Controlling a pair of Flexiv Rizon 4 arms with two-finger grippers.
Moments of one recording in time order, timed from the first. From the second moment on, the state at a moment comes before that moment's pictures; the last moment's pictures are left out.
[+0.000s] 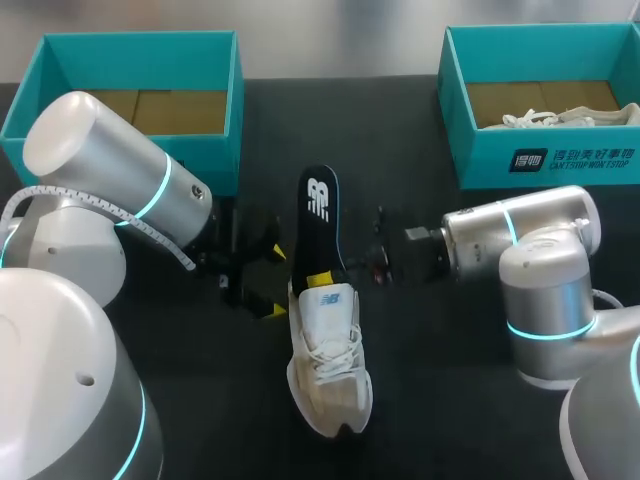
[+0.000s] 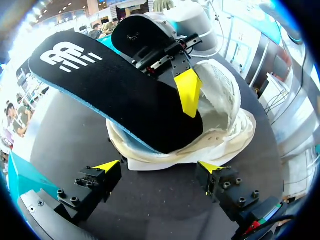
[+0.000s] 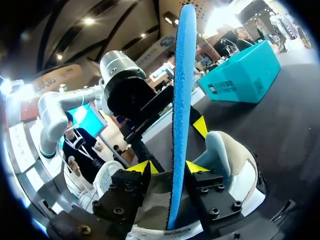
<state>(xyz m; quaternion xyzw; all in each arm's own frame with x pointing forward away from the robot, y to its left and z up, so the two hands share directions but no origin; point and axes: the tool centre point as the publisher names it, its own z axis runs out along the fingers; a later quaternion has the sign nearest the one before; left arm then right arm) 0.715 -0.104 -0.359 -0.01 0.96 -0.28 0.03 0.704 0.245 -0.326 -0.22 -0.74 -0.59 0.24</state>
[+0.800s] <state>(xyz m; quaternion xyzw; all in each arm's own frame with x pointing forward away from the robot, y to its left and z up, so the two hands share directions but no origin) 0.715 -0.104 -0.359 -0.01 0.96 -0.28 0.03 0.733 0.245 -0.306 -0.21 -0.73 -0.61 0.22</state>
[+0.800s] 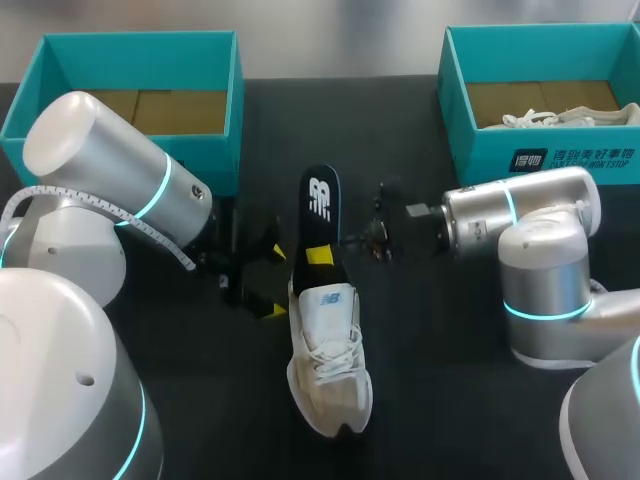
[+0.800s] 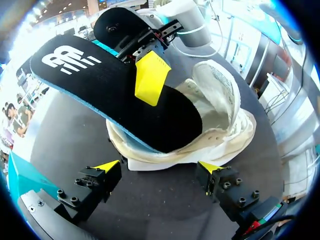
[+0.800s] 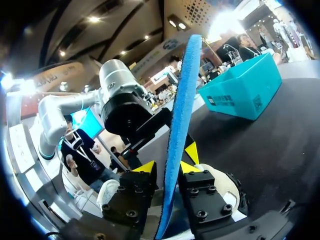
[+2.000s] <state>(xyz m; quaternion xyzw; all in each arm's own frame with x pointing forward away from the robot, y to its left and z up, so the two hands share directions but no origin) 0.715 -0.104 -0.359 -0.01 0.96 -0.28 0.03 0.685 0.255 -0.349 -0.26 -0.70 -0.59 0.30</state>
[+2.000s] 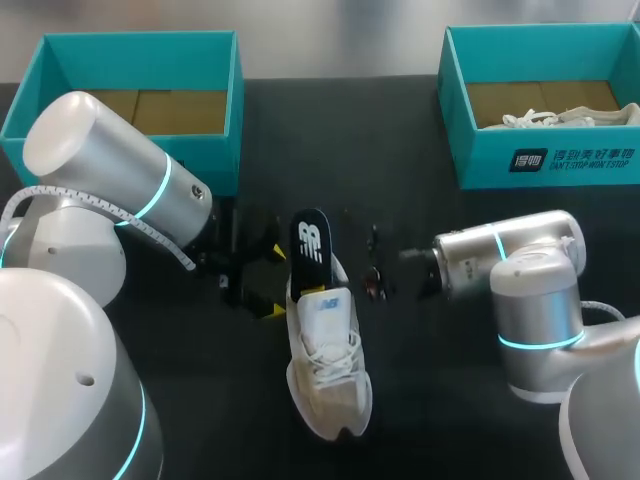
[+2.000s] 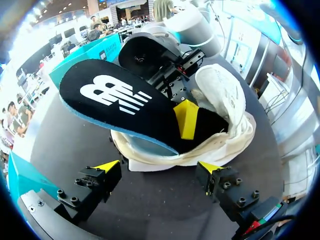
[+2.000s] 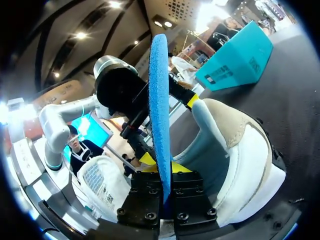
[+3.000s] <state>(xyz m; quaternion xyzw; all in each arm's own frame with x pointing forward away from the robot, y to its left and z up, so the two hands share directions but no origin) 0.715 -0.104 -0.359 -0.01 0.96 -0.28 0.03 0.711 0.254 -0.317 -0.24 -0.70 -0.63 0.23</state>
